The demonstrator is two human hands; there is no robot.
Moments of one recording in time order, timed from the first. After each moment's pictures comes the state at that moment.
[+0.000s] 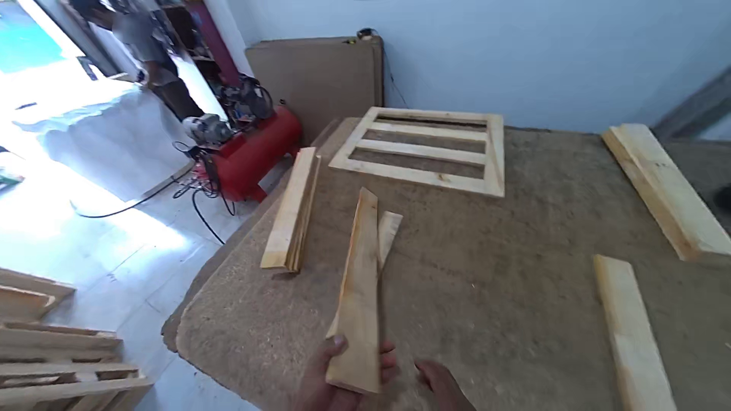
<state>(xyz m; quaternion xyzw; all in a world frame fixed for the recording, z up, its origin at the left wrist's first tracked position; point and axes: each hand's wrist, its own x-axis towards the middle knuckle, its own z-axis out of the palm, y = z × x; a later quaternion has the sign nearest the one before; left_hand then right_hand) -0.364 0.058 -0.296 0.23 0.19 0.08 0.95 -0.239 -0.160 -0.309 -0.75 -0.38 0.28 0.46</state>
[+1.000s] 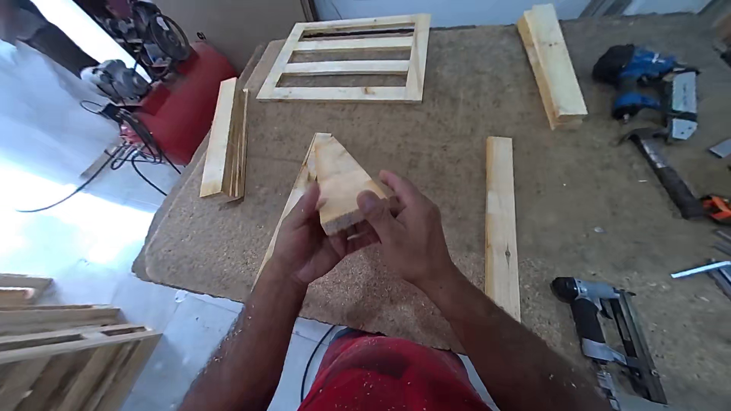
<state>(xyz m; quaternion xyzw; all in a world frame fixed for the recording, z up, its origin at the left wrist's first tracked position) -0.292 -0.106 -0.198 0.35 0.08 0.00 0.93 -0.198 -0.269 -0.181 -0.73 -0.30 0.14 0.59</state>
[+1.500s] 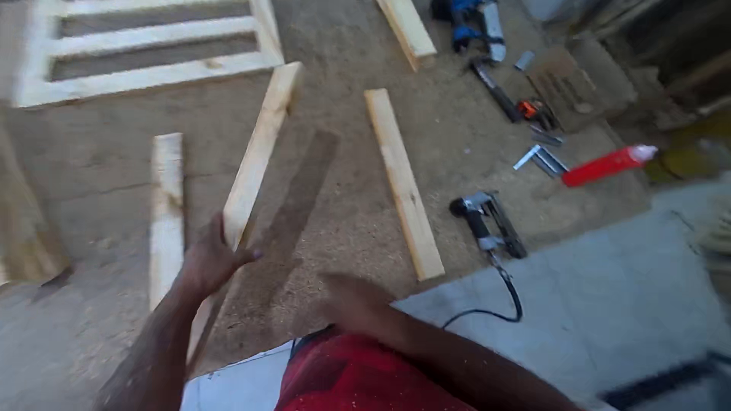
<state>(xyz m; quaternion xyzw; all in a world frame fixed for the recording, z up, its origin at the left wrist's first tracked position) -0.242 -0.042 -0.324 0.92 0.24 -0.13 0.29 -0.259 -0.354 -0.320 -0.87 -0.23 0.36 0.24</state>
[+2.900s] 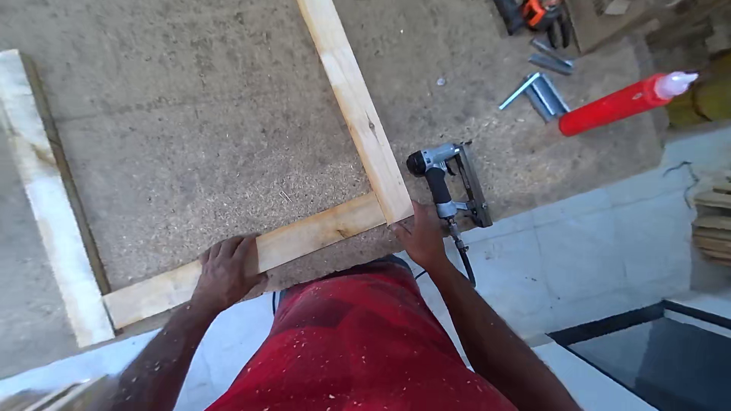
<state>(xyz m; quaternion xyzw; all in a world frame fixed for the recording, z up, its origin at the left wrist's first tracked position) -0.311 -0.192 -0.444 0.97 0.01 -0.21 0.11 -0.192 -0.633 -0.461 -0.94 0.05 0.19 0.28</state>
